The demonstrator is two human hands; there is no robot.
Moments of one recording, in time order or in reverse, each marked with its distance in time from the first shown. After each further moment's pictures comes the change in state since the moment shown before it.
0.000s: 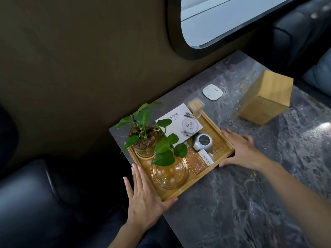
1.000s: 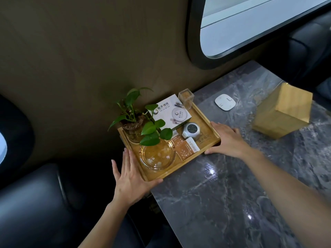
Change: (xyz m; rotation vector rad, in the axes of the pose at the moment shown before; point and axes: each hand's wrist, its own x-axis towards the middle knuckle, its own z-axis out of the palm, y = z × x) left_hand 0.066 -0.042 -0.045 -0.038 0.162 0.017; right_hand 0.079 -0.054 -0.008 -0.071 0.025 -0.026
